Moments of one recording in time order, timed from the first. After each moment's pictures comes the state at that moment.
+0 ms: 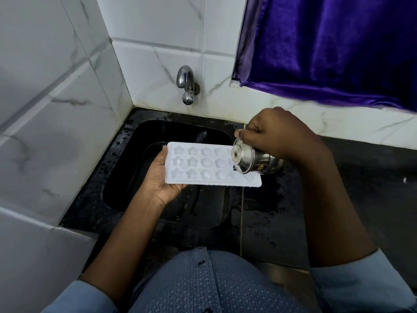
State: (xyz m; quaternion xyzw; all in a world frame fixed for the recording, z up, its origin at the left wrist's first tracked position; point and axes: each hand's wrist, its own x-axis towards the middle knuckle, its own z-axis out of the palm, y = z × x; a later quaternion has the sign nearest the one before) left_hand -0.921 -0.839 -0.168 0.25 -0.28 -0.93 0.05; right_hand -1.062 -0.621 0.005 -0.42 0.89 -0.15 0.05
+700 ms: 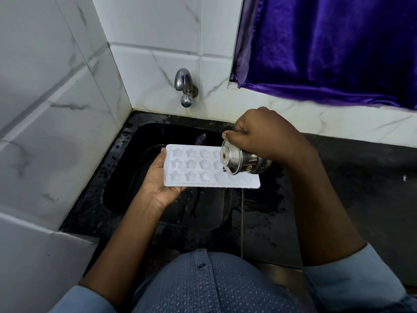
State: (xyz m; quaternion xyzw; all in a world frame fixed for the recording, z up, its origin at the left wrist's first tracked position) left_hand -0.920 -0.838 -0.164 0.27 -0.30 -0.91 0.05; right_hand -1.053 -0.638 0.002 -0.45 0.88 -0.13 0.02
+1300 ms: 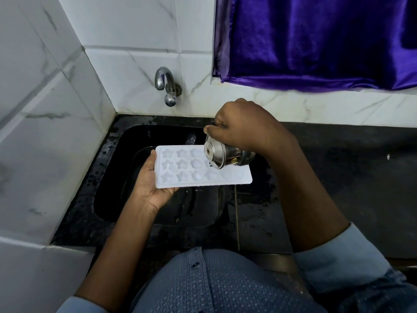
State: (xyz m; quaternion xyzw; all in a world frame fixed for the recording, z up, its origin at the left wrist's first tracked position) left_hand -0.925 -0.834 -0.170 0.26 -0.30 -0.92 0.04; right_hand -1.048 -0.641 0.006 -0.44 0.89 -0.12 0.01
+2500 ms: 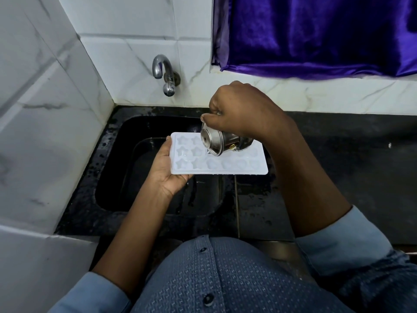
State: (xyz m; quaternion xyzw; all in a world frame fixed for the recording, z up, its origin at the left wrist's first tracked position) left_hand -0.947 -0.810 -0.170 0.24 -0.27 -0.93 0.02; right_hand -1.042 -0.645 0.009 -0.46 0.88 -0.11 -0.02
